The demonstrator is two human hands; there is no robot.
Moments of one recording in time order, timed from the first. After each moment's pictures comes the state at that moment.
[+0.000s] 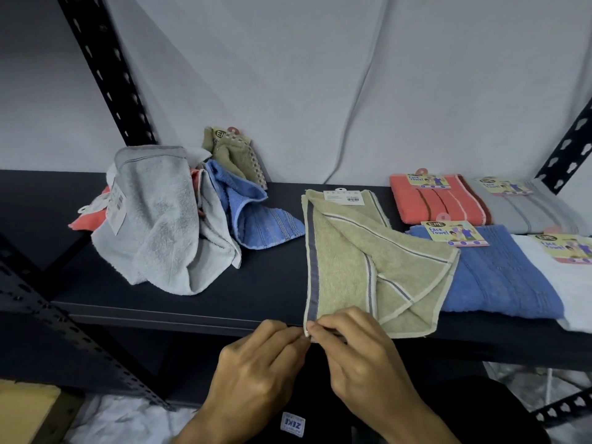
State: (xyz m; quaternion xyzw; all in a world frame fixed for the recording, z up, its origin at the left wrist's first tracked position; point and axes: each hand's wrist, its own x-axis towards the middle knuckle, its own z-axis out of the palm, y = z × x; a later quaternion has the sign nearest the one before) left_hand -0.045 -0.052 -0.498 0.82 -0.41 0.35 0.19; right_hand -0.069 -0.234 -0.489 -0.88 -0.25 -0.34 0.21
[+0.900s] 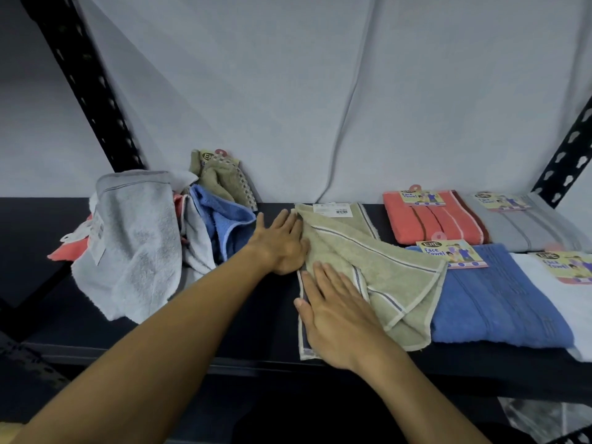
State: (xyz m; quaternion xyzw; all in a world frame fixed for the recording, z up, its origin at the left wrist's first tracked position) left_hand 0.172 -0.128 -0.438 0.97 -0.23 -0.06 -0.08; right_hand 0.018 -0.237 -0.465 -0.99 -0.11 -0.02 0.10
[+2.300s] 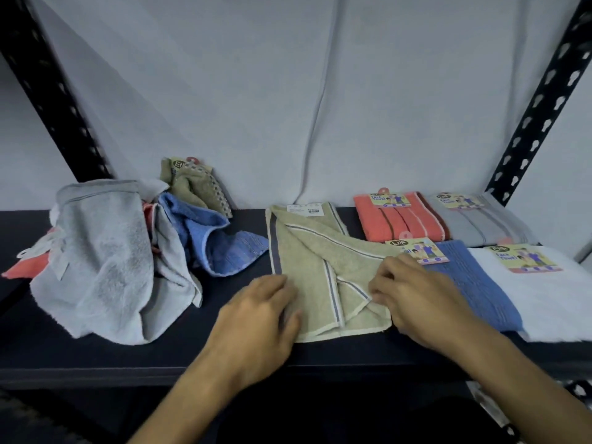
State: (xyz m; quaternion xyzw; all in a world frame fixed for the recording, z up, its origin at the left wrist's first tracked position) left_hand 0.029 -0.098 -0.457 0.91 -0.32 0.23 0.15; right_hand -0.018 -0.362 -0.432 -0.97 -0.14 -0.21 -0.03
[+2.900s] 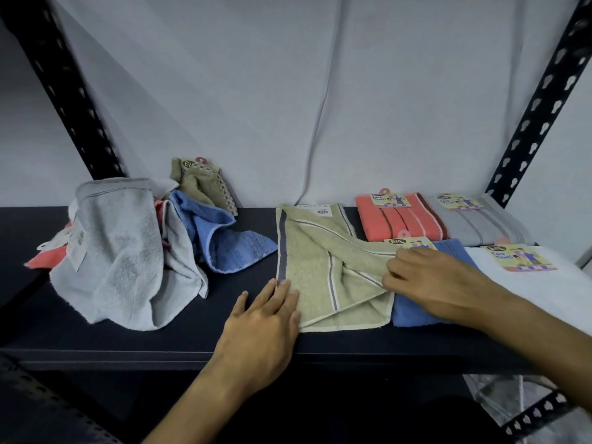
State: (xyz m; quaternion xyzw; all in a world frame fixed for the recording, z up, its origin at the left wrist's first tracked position) left_hand 0.011 -0.103 -0.474 0.95 -0.29 0.14 0.03; right_hand -0.008 -0.410 -0.412 -0.87 -0.37 -0.25 -0.21
